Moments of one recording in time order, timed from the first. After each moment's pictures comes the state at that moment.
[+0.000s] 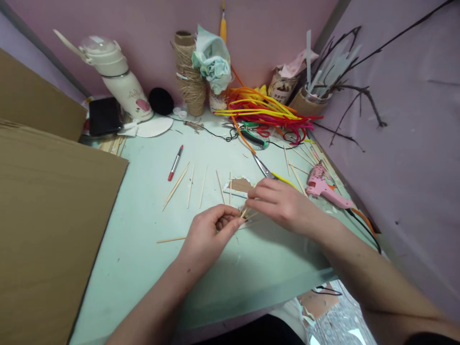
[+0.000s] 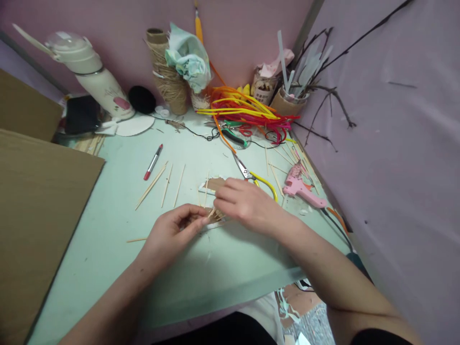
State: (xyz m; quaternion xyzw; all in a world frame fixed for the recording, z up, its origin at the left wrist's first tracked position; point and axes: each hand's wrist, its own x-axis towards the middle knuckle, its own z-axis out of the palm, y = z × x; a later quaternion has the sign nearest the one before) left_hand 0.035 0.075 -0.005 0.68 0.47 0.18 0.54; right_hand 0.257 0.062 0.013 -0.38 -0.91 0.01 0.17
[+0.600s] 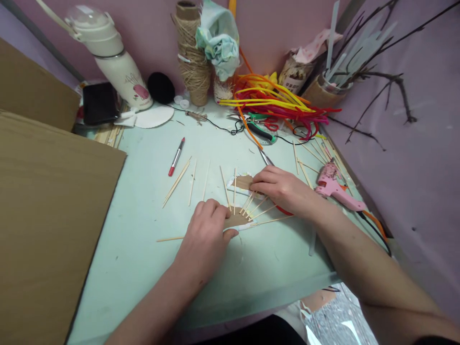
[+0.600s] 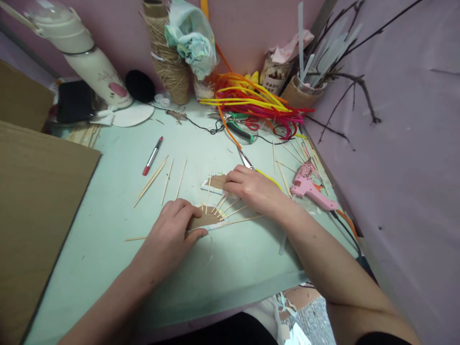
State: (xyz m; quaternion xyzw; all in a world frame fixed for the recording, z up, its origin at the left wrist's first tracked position) left_hand 0.030 0.071 -0.010 0.82 0.47 0.08 0.31; right_hand 0.273 0.090 -0.015 -0.42 -0.90 0.07 0.11
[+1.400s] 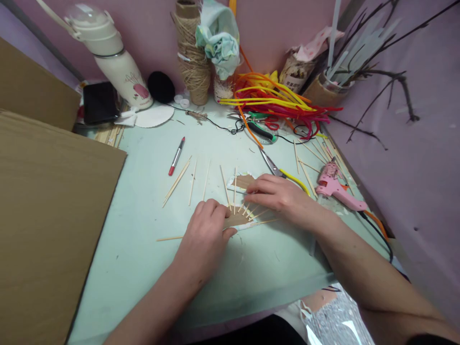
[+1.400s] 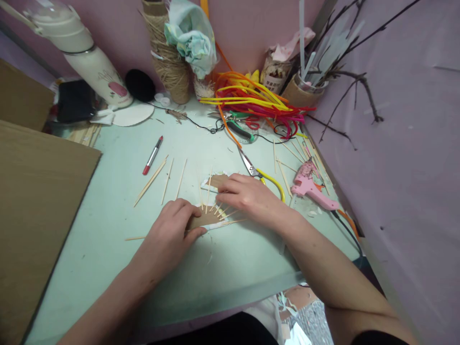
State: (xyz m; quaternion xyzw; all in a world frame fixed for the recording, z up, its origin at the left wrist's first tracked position) left_hand 0.028 0.071 -0.011 0.83 0.46 0.09 0.29; right_hand 0.261 0.076 -0.010 -0.40 -0.90 0.10 0.14
